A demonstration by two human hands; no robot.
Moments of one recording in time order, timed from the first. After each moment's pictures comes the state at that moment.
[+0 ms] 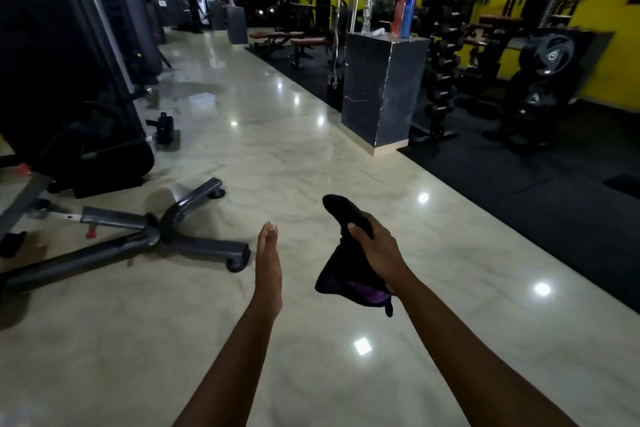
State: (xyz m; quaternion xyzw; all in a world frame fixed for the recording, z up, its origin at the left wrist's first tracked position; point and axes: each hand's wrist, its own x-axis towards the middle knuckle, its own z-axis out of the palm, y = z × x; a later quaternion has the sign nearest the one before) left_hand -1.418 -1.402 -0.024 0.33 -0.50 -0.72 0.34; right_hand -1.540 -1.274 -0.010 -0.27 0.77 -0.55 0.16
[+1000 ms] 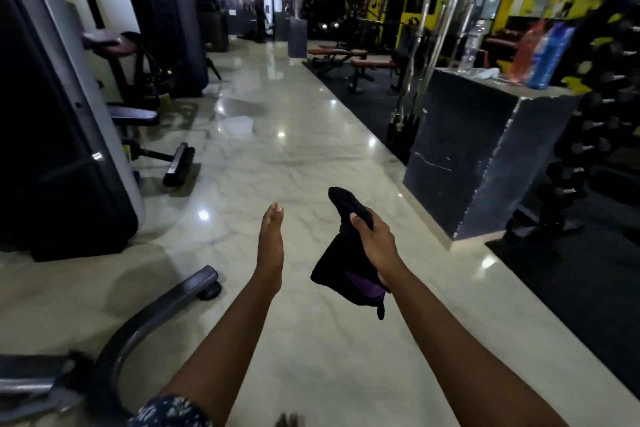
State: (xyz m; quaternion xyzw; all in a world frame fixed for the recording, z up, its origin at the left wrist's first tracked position) left_hand -2.048 -2.036 0.000 0.34 -0.51 -0.67 0.41; right_hand -2.183 -1.931 0.012 -0.31 0.74 -0.55 0.21
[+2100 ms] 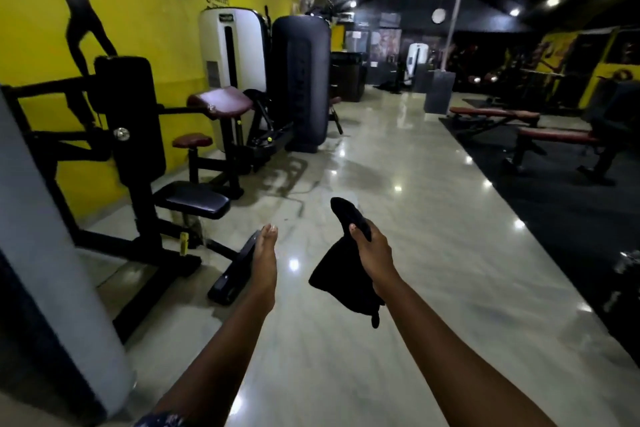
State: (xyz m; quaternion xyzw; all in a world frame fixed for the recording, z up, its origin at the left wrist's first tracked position) left_hand -2.452 -2.965 0.025 0.43 -0.40 -0.58 0.57; right_hand -2.625 -2.927 0.049 -0.46 0.64 -0.53 0.31
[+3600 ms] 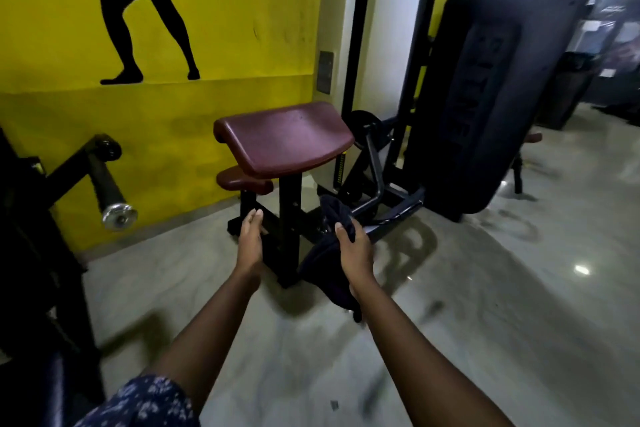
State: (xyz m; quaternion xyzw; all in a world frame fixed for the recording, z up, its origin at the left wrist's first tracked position) left_hand -2.509 -4.269 0.017 0.59 -0.24 -0.35 0.68; right_hand -2.660 -4.326 0.004 -0.60 0.51 -0.44 0.43
